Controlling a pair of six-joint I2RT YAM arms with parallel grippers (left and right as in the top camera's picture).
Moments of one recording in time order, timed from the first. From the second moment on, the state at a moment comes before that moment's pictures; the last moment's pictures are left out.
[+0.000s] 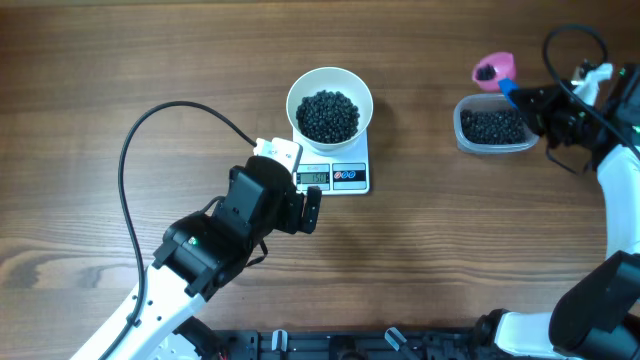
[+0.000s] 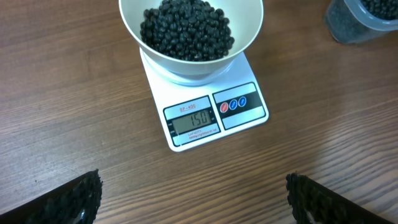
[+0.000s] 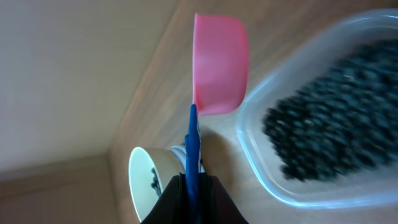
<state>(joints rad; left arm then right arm) -0.66 1.05 0.89 -0.67 -0.14 -0.30 -0.42 1.57 1.17 -0.51 -0.76 0.58</state>
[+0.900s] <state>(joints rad) -0.66 1.05 0.89 -0.67 -0.14 -0.30 -0.49 1.57 1.03 -0.65 -0.55 0.40</state>
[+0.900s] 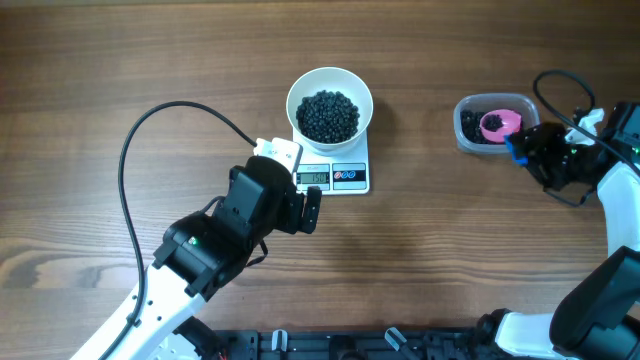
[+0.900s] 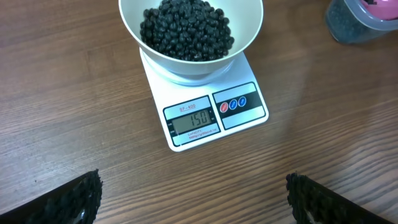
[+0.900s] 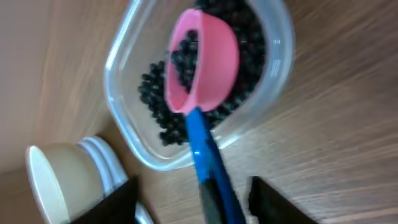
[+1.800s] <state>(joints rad) -0.66 1.05 0.89 -0.67 -0.14 -0.30 -0.49 1.15 1.02 -0.82 -0.45 0.22</state>
